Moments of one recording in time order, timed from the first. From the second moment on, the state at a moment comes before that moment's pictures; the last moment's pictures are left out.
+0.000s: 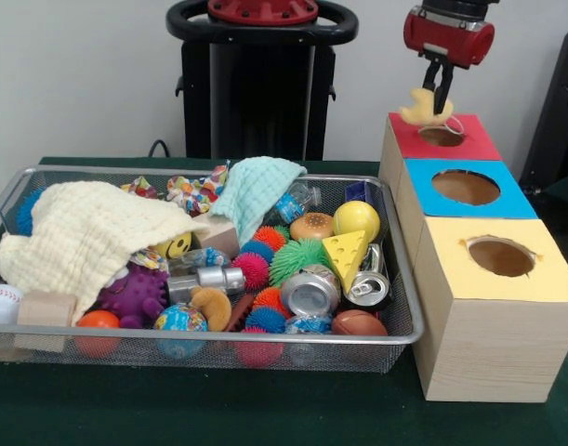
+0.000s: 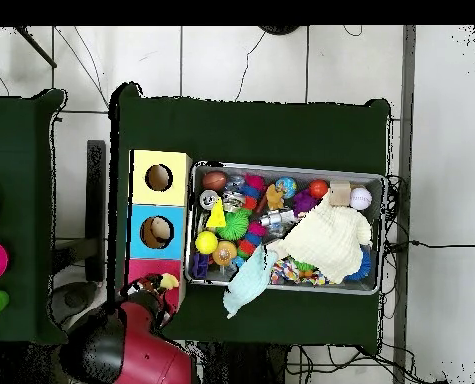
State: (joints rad) arm 0.51 -0.78 -0.42 2.14 0.67 0.22 2.13
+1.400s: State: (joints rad) arm 0.56 -0.75 -0.42 2.16 0.67 0.21 2.13
